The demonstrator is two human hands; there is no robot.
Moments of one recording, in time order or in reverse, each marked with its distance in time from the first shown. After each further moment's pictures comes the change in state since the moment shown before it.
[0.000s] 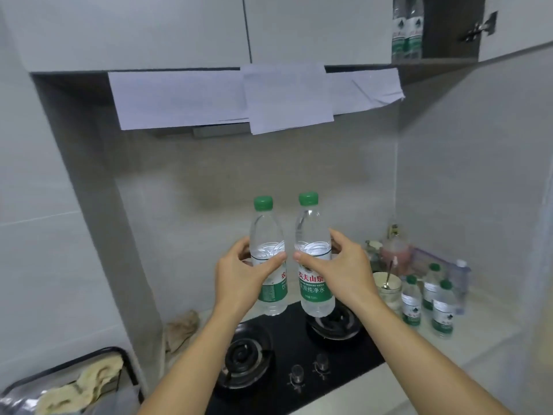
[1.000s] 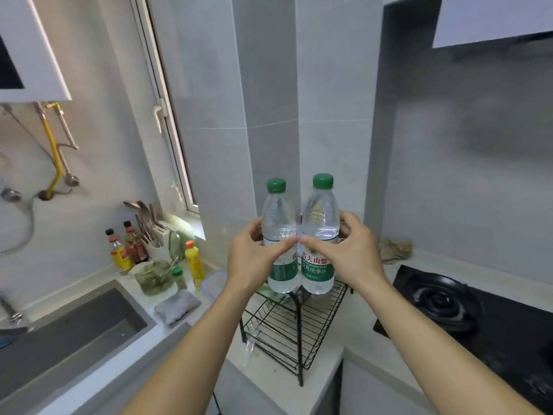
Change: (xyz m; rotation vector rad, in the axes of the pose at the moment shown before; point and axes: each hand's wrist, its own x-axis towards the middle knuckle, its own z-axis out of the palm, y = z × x) left_hand -0.294 0.052 -0.217 0.482 0.819 -0.289; right_hand -0.211 -0.083 0.159 0.376 -0.950 -0.145
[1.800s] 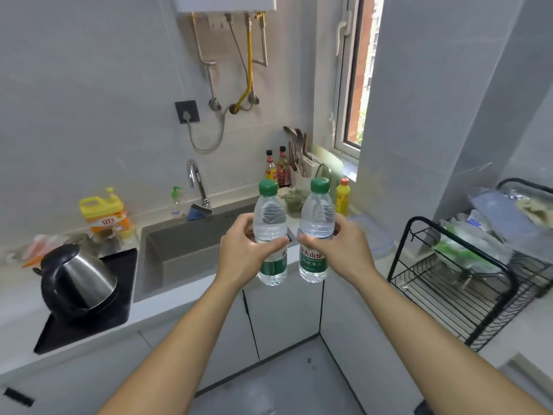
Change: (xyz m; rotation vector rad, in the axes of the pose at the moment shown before) left_hand -0.129 -0.134 -0.329 0.276 0.379 -0.314; right_hand -0.113 -0.017 0.344 -0.007 -0.555 0.041
